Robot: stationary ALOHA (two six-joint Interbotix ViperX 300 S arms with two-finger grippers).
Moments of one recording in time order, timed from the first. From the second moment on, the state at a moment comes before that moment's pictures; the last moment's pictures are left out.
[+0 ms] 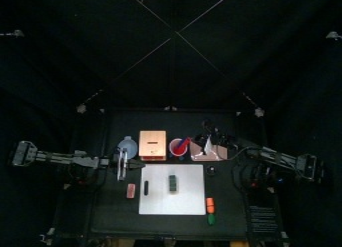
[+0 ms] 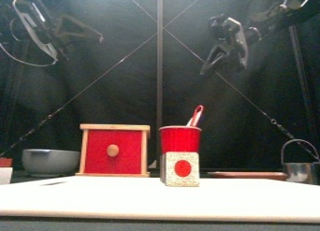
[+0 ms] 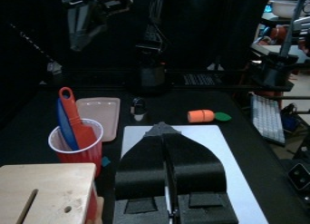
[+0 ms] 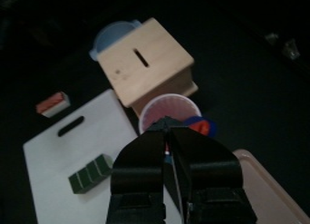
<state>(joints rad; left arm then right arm) 0.01 -0.67 1.15 -0.01 -0.44 0.00 -0.47 -0.48 0.65 0.24 0.40 0.01</state>
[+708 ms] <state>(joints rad) 0.04 -0.66 1.16 -0.03 -0.45 0.00 -0.55 -0.13 0.36 0.24 0.78 0.01</state>
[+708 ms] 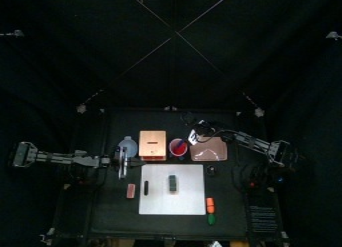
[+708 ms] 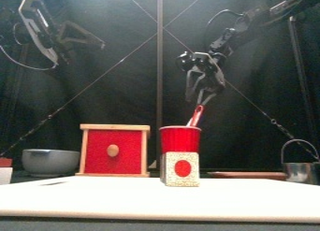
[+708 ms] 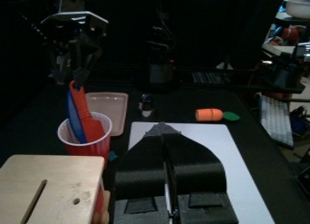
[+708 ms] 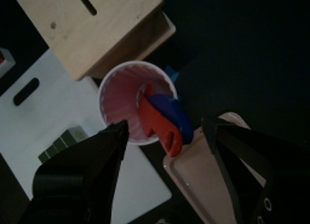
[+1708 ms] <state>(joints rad) 0.06 -0.66 1.17 -0.05 -0.45 0.00 -0.52 -0.06 0.29 0.27 0.88 0.02</state>
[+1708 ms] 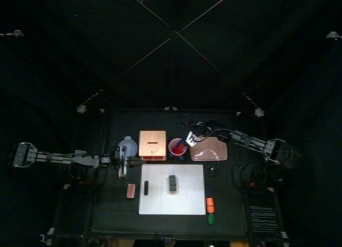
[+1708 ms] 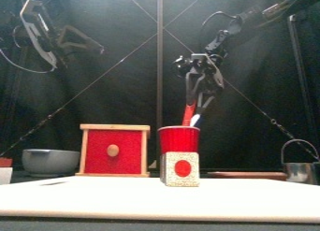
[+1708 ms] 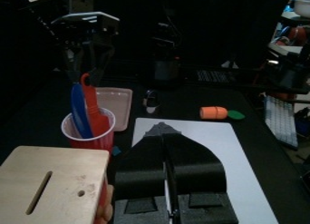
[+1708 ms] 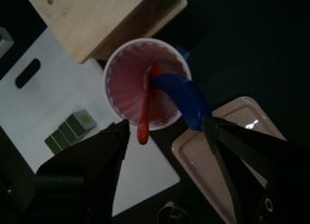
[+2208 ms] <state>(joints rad) 0.07 -0.66 1.18 -0.05 -0.45 0.00 -0.50 0.00 0.14 0.21 1.07 0.02</state>
